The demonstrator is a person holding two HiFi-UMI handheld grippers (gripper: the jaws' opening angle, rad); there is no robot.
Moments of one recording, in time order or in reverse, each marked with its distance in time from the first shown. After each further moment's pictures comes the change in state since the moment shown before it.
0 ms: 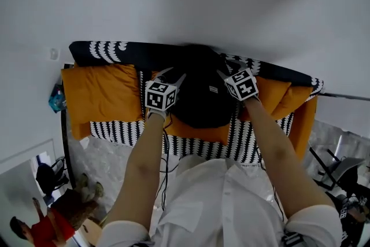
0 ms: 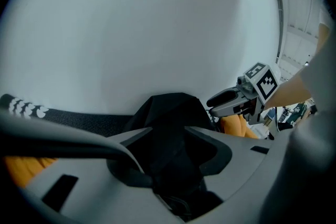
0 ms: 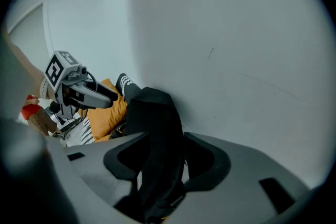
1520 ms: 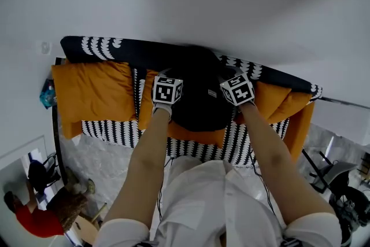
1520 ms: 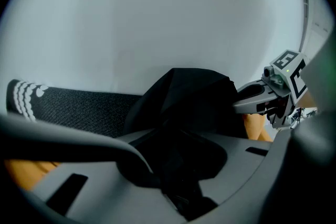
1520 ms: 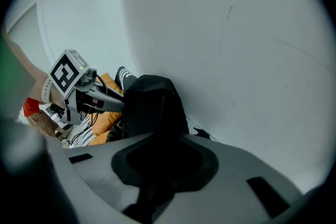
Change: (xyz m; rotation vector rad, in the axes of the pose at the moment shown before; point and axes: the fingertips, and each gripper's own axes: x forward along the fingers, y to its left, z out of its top) left arm 0.052 0.033 -0.033 -0.103 0.133 0.125; right arm 0.032 0.007 -0.015 0.018 0.073 0.015
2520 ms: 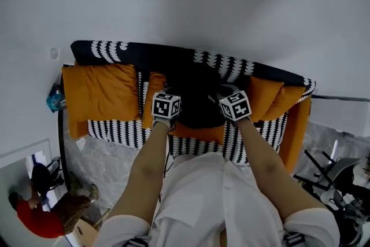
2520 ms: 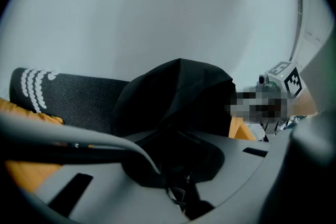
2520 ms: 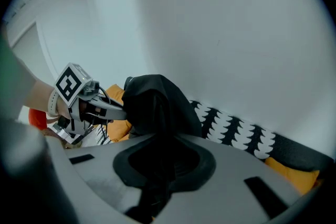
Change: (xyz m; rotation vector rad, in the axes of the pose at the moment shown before) left arm -0.069 -0.053 -0.051 -0.015 0.028 -0.092; right arm -0.070 0.064 -0.041 0.129 -0.069 0.046
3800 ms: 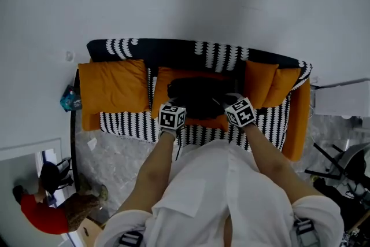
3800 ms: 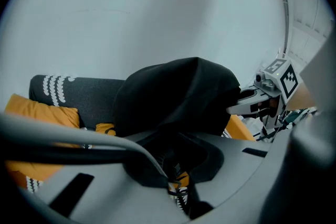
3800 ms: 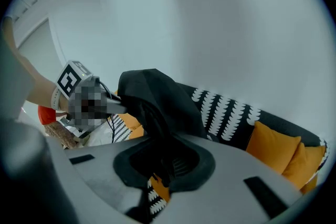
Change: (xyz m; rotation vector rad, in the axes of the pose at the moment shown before) left arm -0.100 -0.081 -0.077 0.075 -0.042 0.033; right arm -0.102 0.082 -0.076 -0.033 -0.007 0.024
